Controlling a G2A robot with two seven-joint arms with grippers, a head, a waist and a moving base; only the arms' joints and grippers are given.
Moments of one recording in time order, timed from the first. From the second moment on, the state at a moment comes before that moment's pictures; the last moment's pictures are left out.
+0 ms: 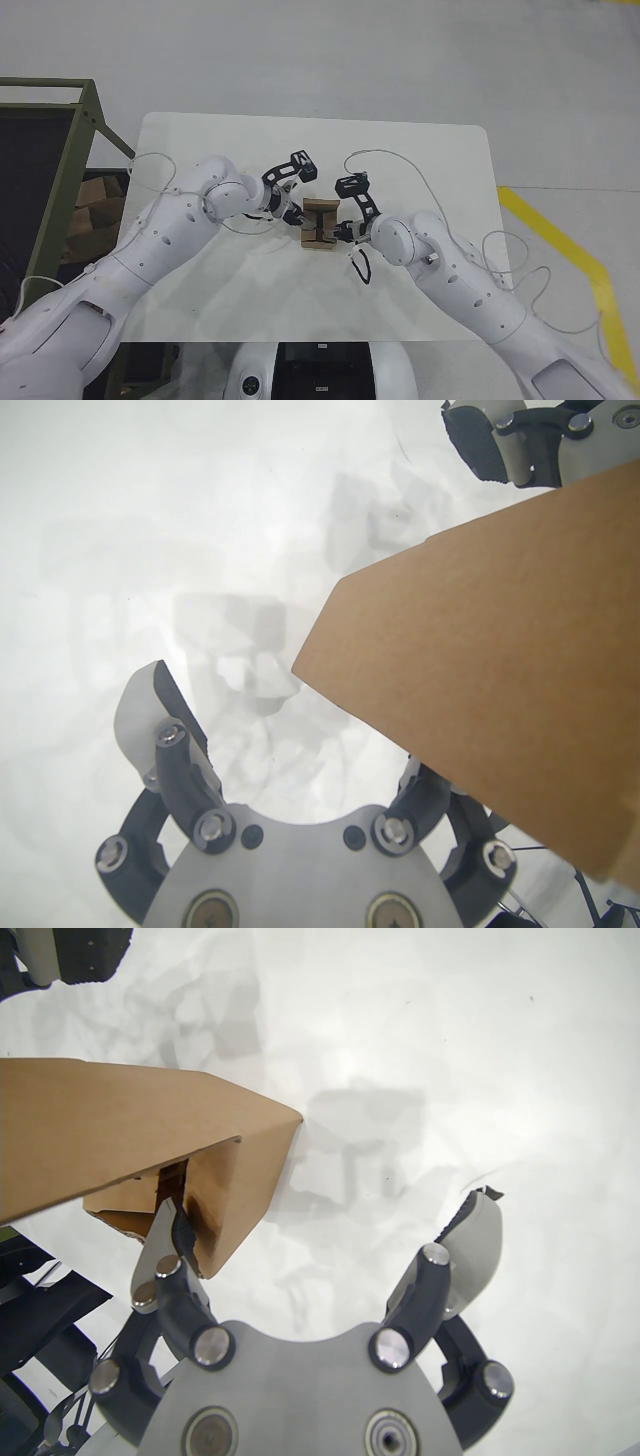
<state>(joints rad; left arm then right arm) 0.72 -0.98 -0.68 -1.40 0.58 -0.45 -0.95 -0.92 -1.22 0.70 -1.57 -0.74 0.36 0.98</state>
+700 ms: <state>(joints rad) 0.73 -0.99 -0.69 -1.39 0.59 -0.45 -0.97 -0.92 -1.25 0.71 -1.56 -0.78 0.37 1.00</state>
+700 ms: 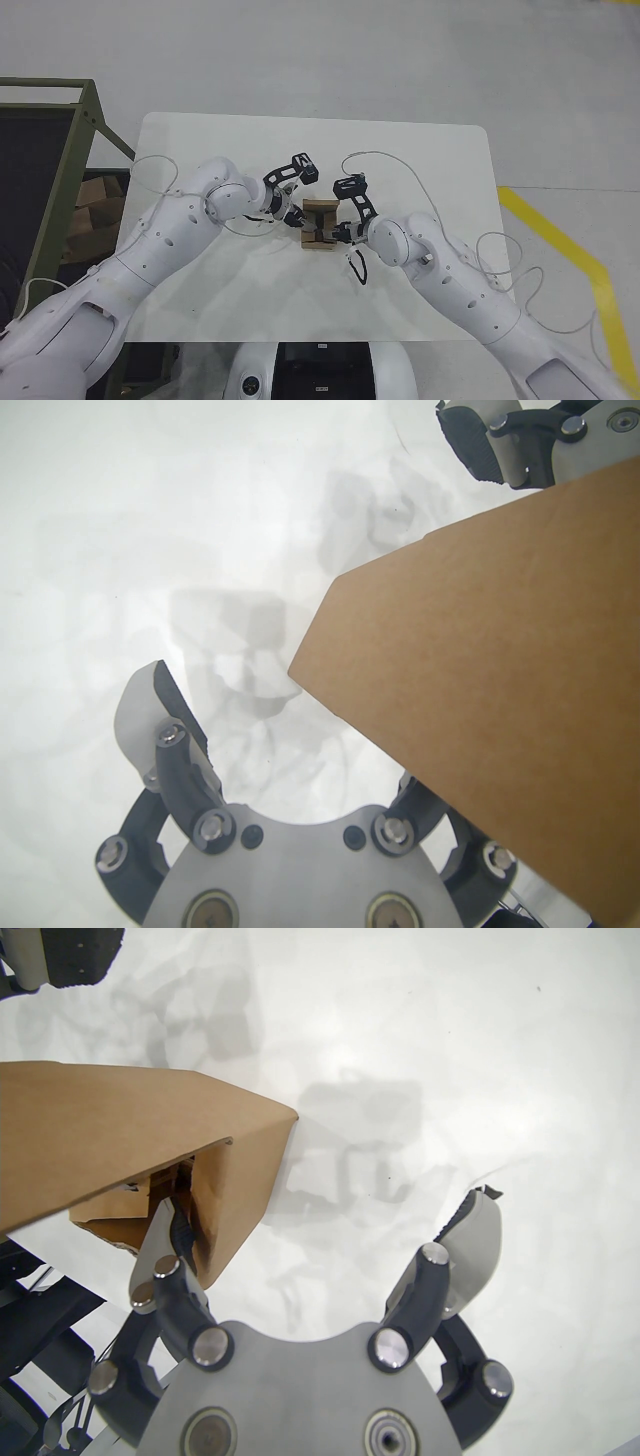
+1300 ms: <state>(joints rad) 0.78 -0.95 -0.82 -1.50 0.58 -0.53 -1.01 -0.95 -1.26 0.74 -1.62 -0.82 0.38 1.02</state>
